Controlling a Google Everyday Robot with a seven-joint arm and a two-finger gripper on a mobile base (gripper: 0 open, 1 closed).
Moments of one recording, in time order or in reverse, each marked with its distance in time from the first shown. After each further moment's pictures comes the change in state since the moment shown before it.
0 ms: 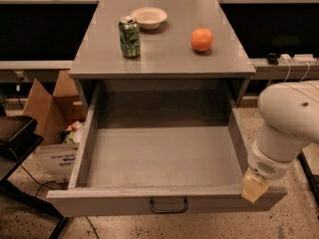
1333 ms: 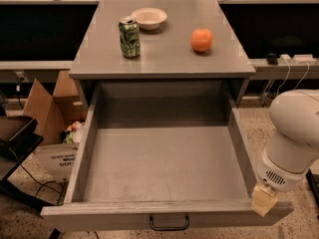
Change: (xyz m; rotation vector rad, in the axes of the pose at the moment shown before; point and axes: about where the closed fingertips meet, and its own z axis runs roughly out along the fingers) arm 0.027 0.024 0.000 -0.045 0.013 0.104
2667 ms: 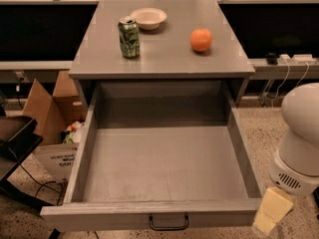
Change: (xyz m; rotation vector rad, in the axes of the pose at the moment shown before) arm 0.020 0.010 -0.032 0.078 0.019 0.020
